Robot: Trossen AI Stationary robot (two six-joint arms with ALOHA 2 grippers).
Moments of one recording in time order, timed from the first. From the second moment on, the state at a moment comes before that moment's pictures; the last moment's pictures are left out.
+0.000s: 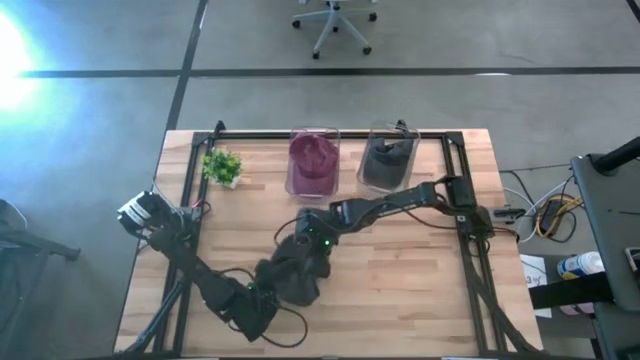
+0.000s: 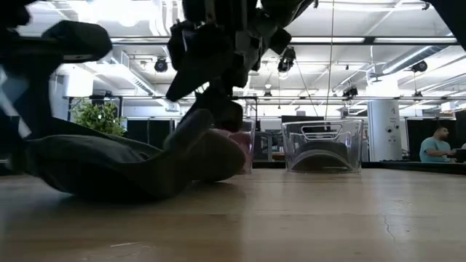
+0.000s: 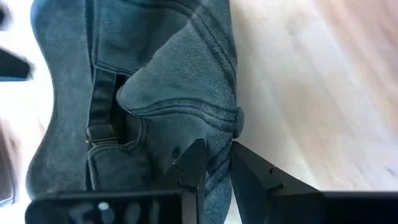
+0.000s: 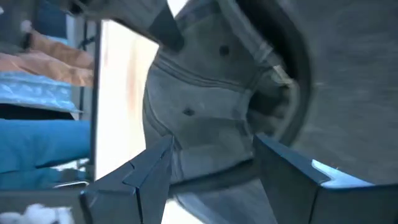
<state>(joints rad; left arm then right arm) -0.77 1.74 1.09 -0.66 -0.46 -0.22 0.08 2.12 1.58 -0.37 -0.48 0.44</state>
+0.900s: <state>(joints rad) -0.82 1.66 1.16 -0.92 -0.55 -0.49 0.09 2.19 1.59 -0.42 -0.38 0.32</state>
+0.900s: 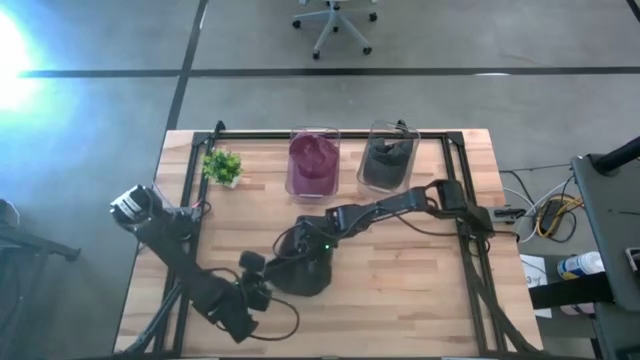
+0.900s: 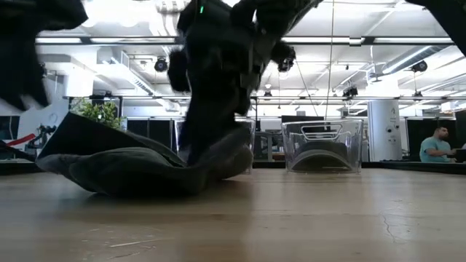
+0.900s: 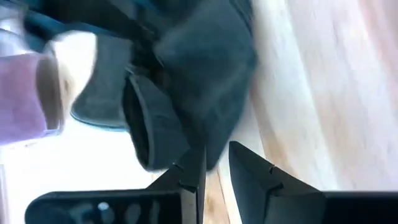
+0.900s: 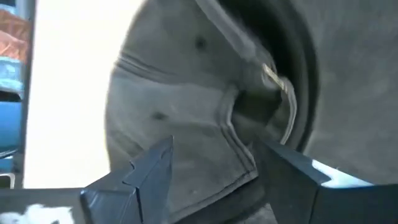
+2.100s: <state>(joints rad) -0.68 1.61 0.75 -0.04 -0.68 0.18 0.27 2.01 1.58 -0.70 0.06 -0.08</state>
